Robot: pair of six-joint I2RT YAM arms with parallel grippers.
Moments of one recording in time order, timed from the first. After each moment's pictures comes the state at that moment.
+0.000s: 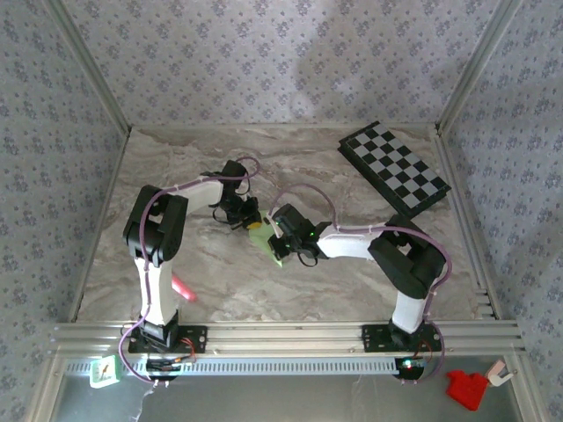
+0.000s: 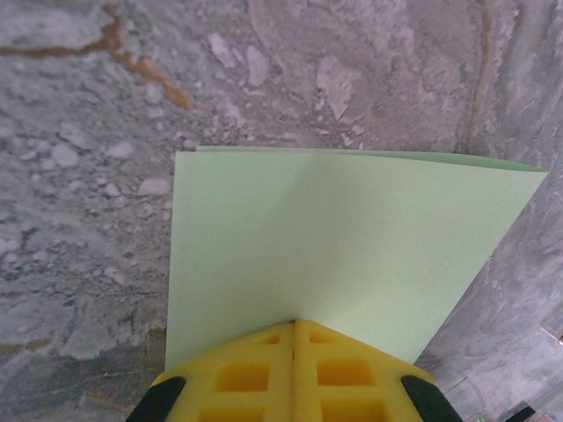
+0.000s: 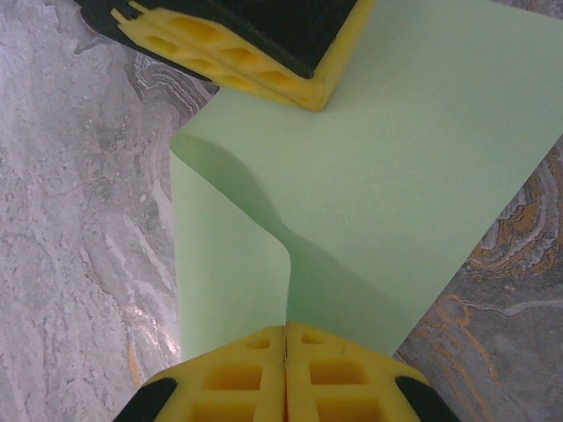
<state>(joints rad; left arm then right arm) -0.42 2.00 1.29 -0.64 0.48 -0.68 0.87 1.79 0.94 -0.03 -0.04 0.24</state>
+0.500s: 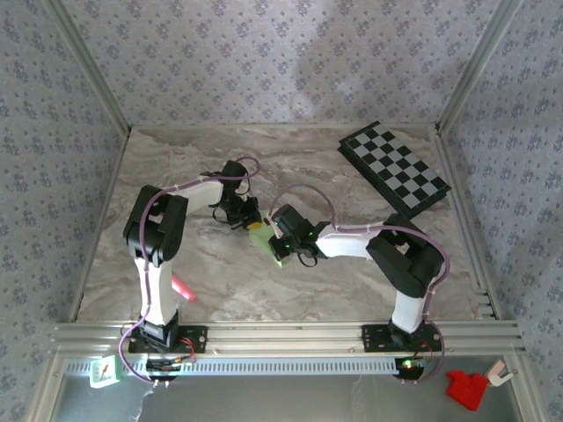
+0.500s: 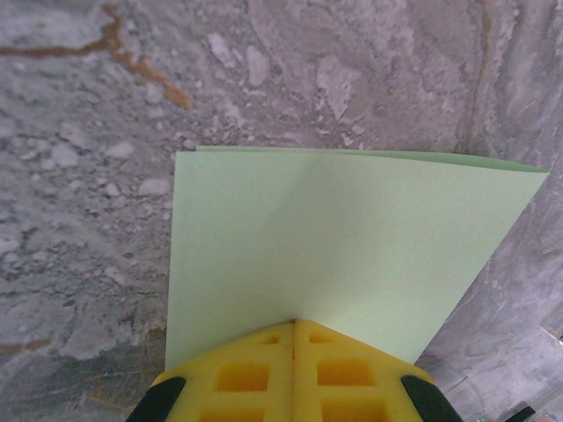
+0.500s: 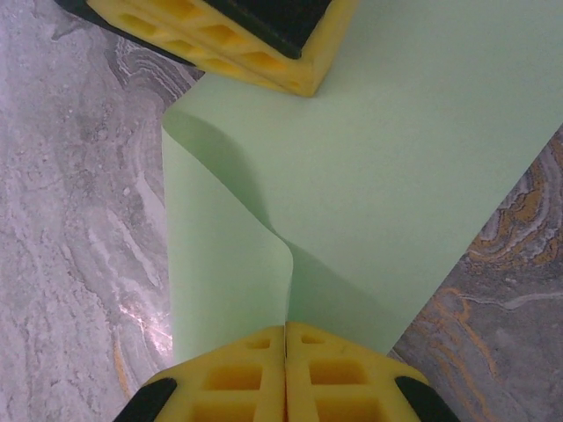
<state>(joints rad) -0.42 2.00 1.29 -0.64 0.48 -0.68 0.87 1.80 0.95 -0.05 -0.03 0.25</state>
